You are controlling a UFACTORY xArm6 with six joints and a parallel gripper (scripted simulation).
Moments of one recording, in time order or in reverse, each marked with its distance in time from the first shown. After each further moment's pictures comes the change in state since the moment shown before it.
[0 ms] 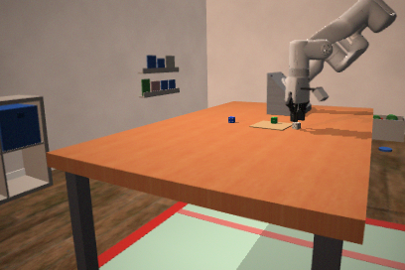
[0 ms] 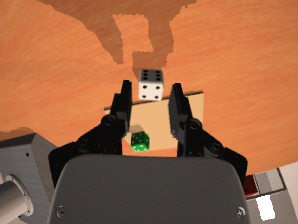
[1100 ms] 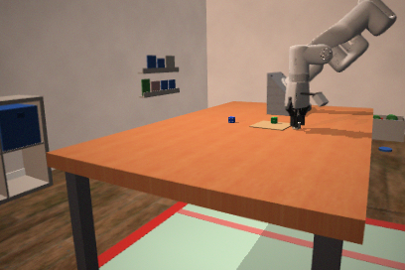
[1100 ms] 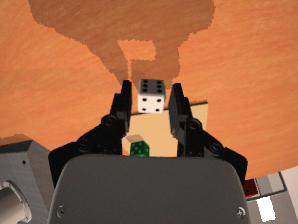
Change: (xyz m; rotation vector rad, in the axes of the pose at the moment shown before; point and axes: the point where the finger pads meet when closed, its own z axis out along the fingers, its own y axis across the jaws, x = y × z) arm 0.000 0.000 0.019 0.001 -0.001 0.000
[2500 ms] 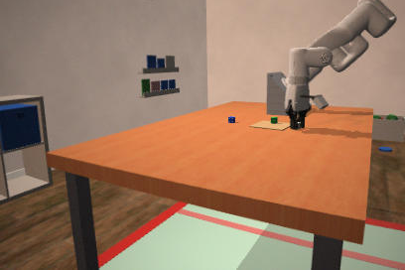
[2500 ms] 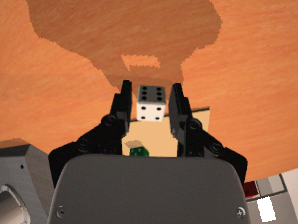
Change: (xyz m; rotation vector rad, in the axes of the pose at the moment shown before) arm 0.000 0.000 0.010 -0.001 0.001 0.000
